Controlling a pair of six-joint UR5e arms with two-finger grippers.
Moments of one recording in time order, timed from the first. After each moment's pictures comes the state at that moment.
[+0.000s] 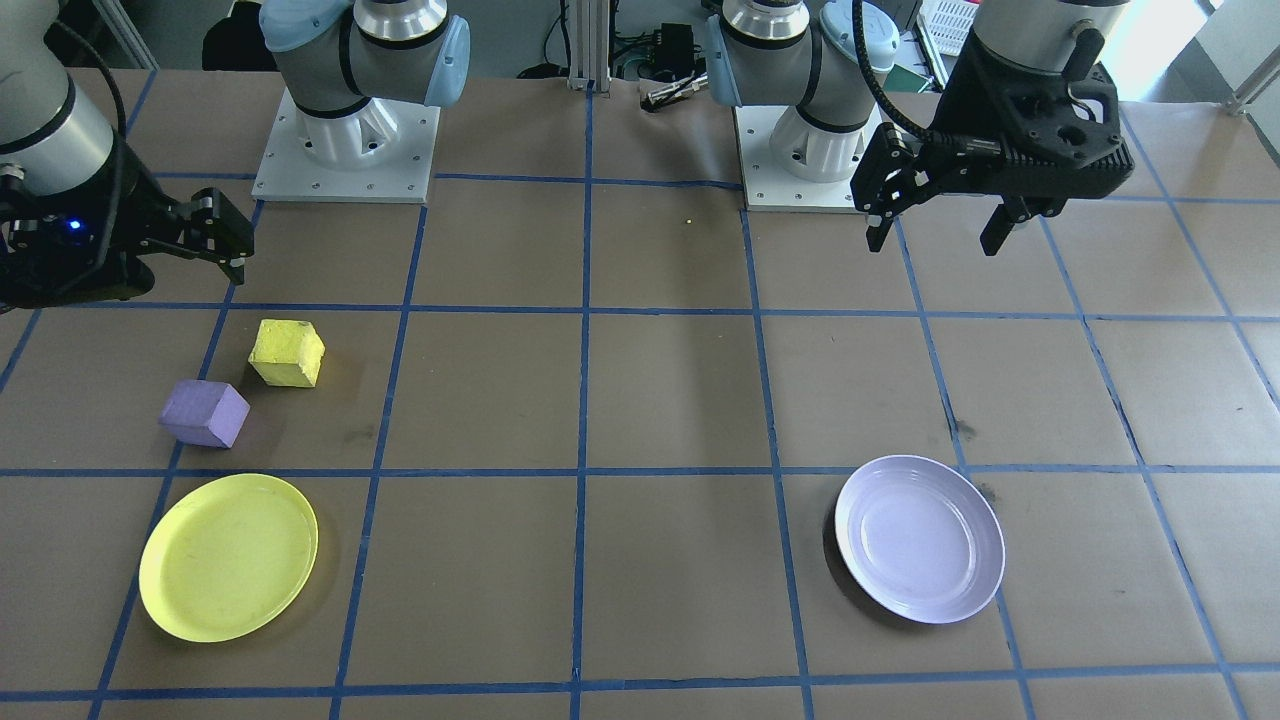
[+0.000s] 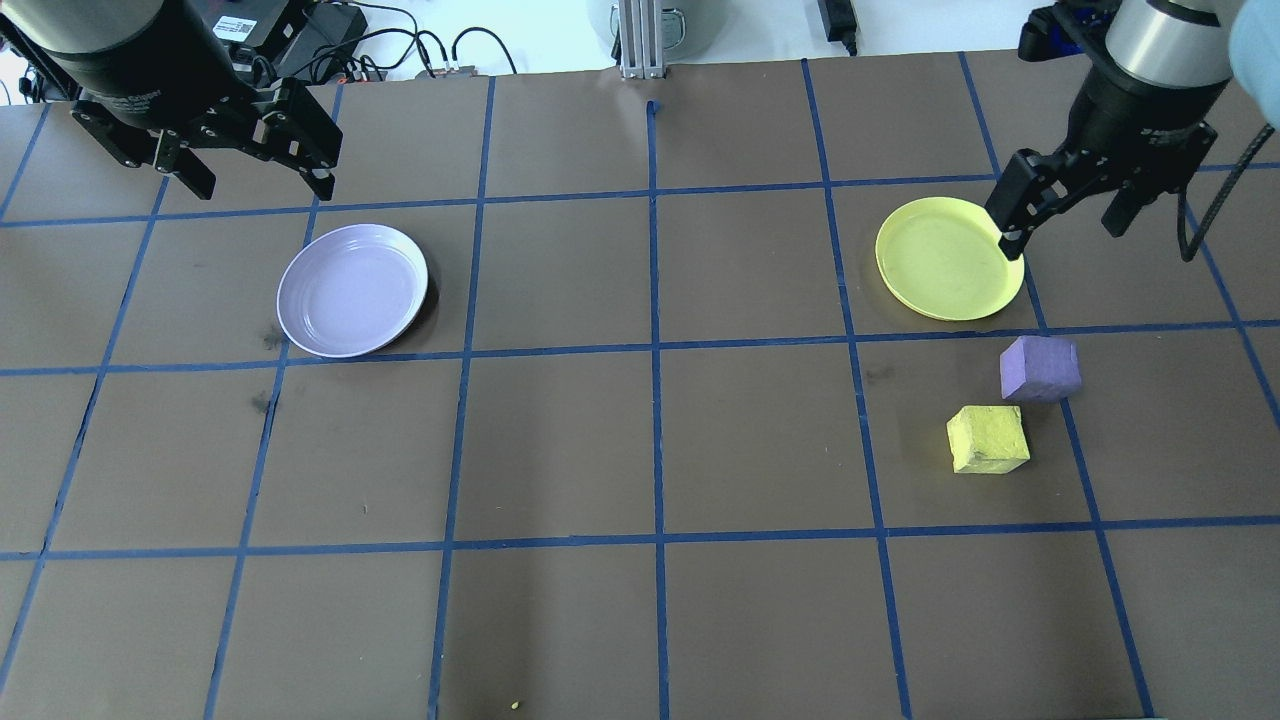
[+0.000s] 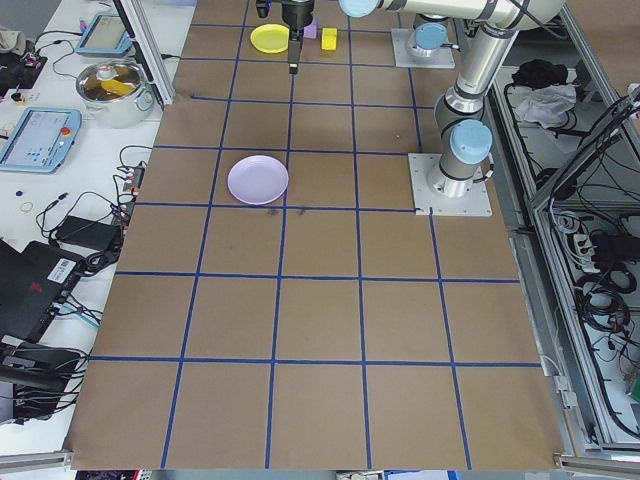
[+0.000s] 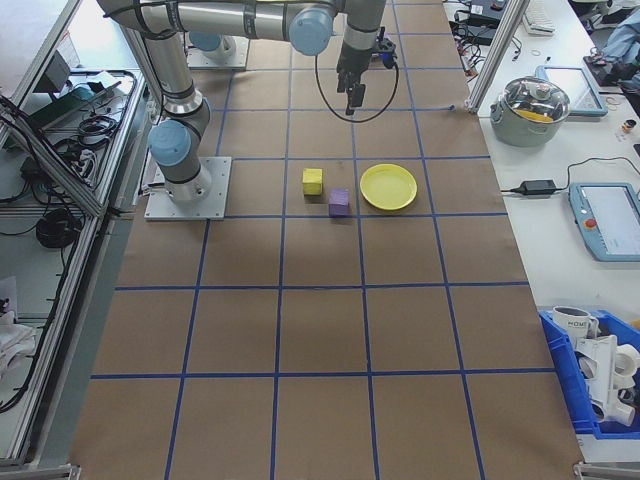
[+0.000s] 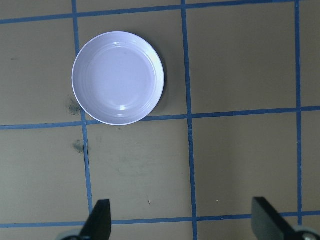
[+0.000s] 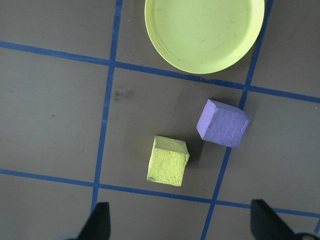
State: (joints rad) left arm -1.52 -1.55 -1.47 -1.60 1.60 0.10; right arm 1.39 -1.53 1.58 -1.52 -1.64 -0.37
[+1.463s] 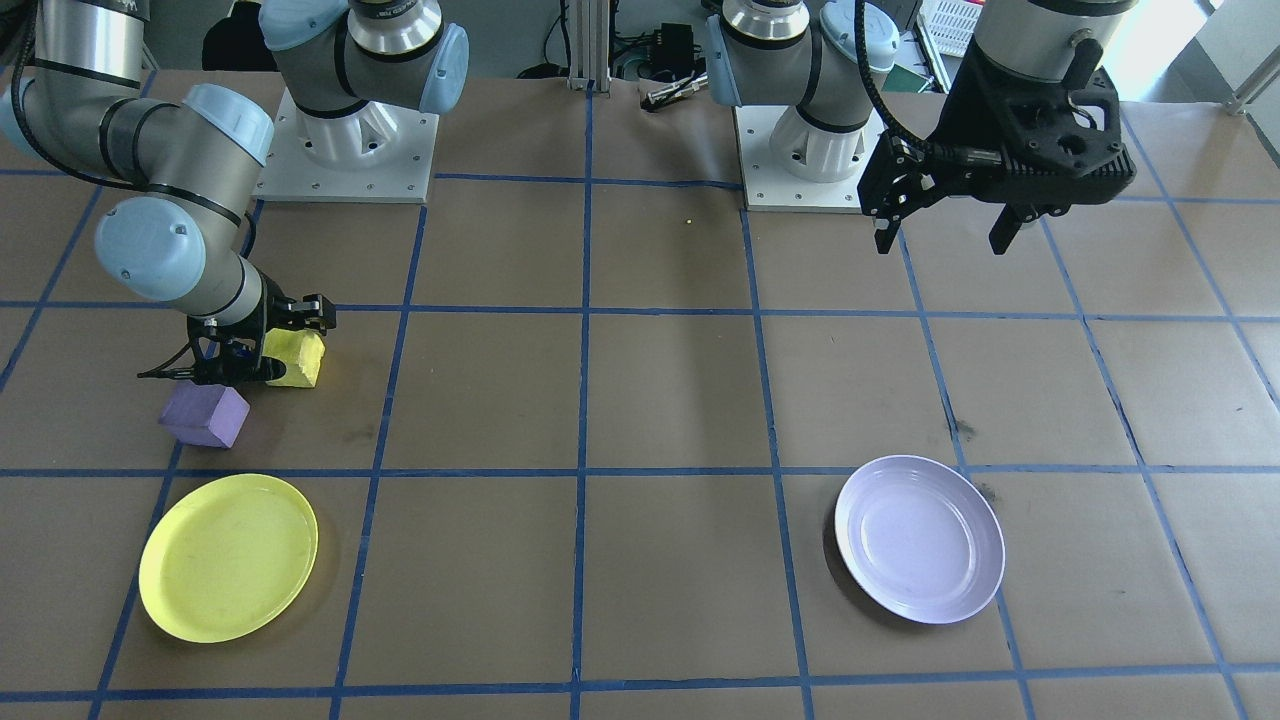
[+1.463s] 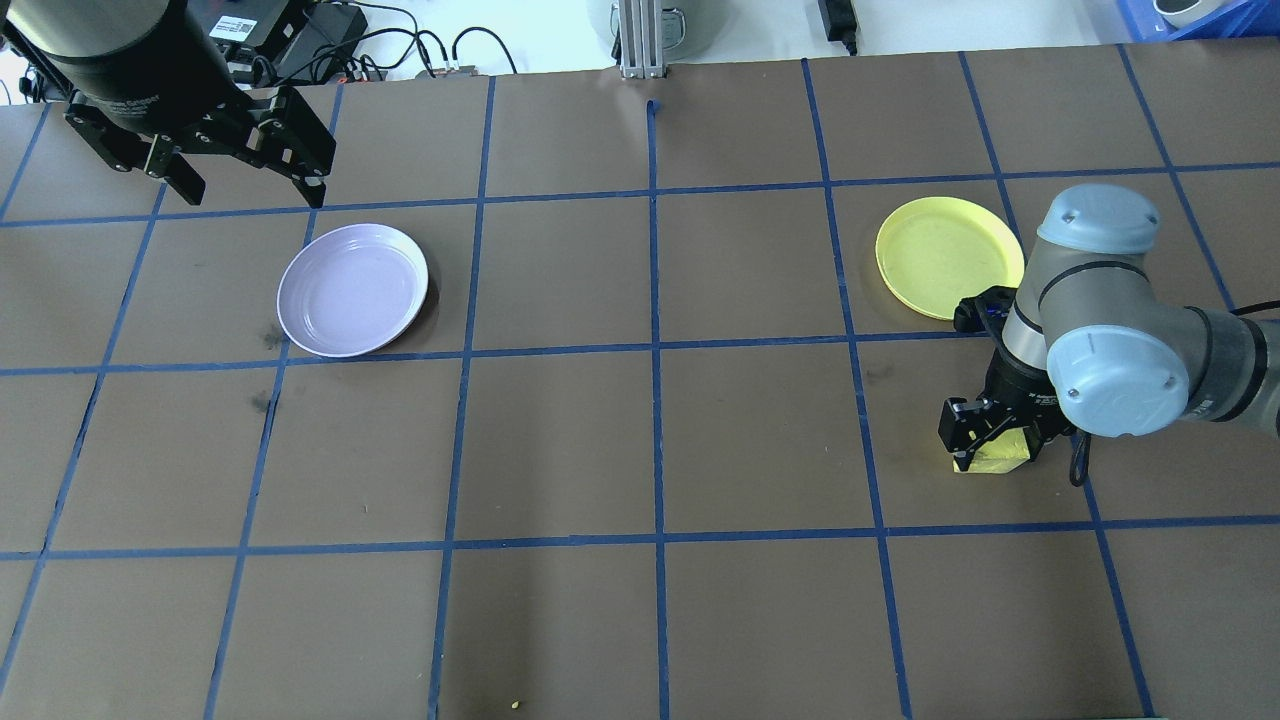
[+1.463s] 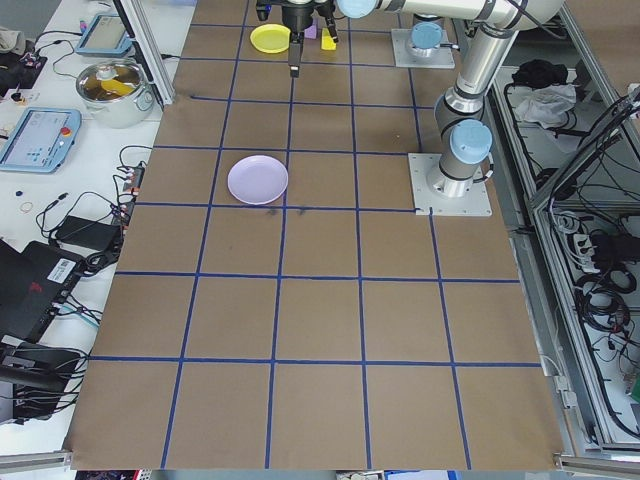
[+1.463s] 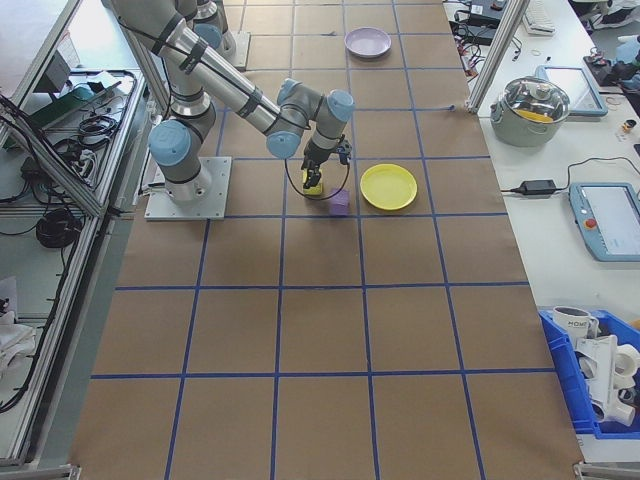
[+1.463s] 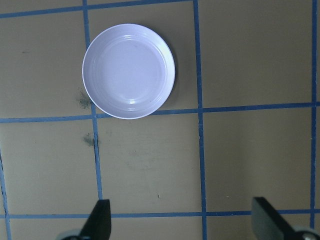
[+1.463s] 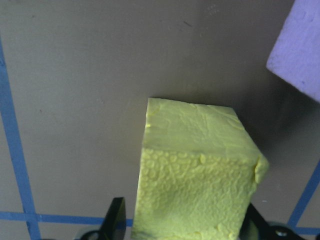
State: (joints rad) left arm -1.52 -1.56 -1.47 -1.61 1.64 0.09; right arm 1.31 -1.42 2.15 -1.99 -1.69 -0.33
